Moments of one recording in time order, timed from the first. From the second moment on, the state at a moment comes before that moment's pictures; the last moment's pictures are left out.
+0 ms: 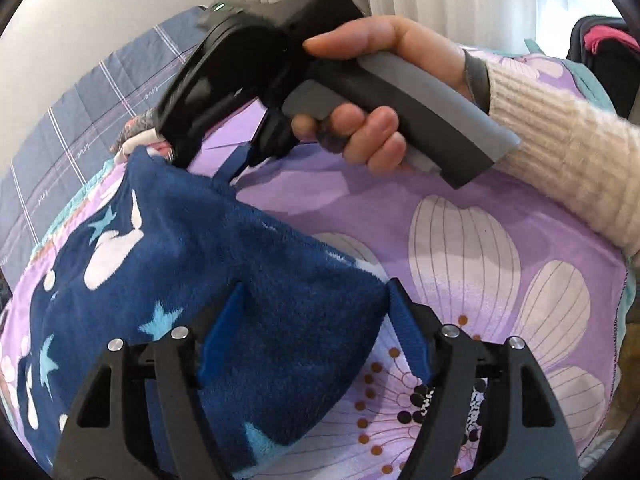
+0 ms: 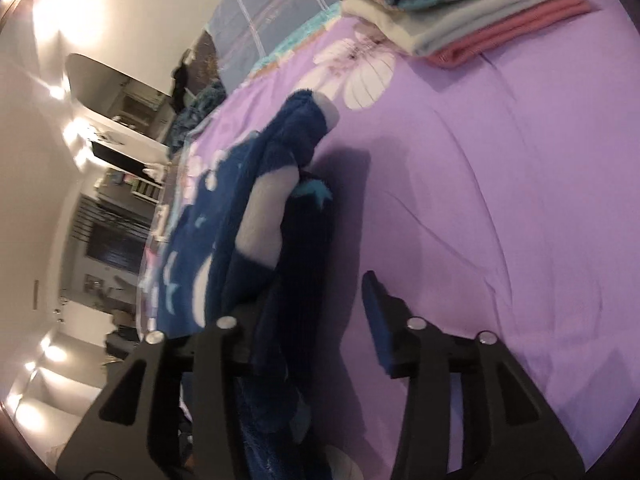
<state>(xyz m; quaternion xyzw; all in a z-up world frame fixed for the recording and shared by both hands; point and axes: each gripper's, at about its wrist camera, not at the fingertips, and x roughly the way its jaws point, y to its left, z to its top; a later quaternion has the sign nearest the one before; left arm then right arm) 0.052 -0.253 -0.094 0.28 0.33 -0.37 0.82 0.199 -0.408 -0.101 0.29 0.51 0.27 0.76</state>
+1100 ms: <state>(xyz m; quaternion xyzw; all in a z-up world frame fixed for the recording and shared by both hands) 0.042 -0.248 -0.102 0.28 0.32 -0.38 0.82 0.216 -0.414 -0.114 0.33 0.47 0.26 0.78</state>
